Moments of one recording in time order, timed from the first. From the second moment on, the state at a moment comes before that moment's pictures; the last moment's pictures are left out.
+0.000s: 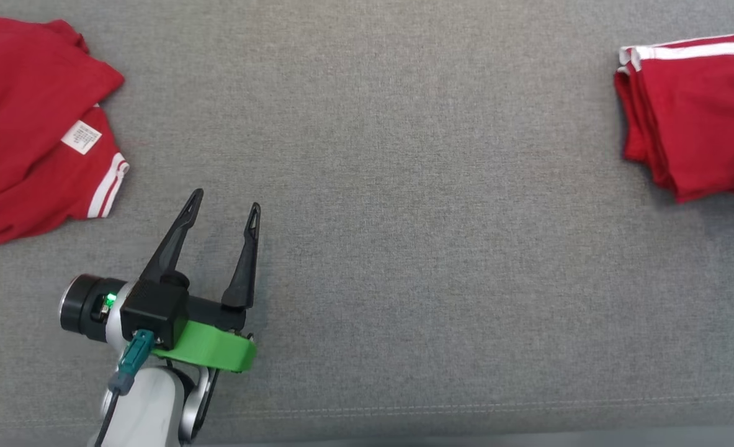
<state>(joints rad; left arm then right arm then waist) -0.22 0.16 -0.24 0.10 -0.11 -0.07 -0.26 -0.76 -0.45 -0.09 0.68 0.03 0.13 0.49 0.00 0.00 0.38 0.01</state>
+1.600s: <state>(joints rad) -0.11 0.16 -0.22 0.16 -0.20 0.02 -0.22 -0.50 -0.32 -0.21 0.60 -0.02 0.13 -0.10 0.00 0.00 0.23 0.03</state>
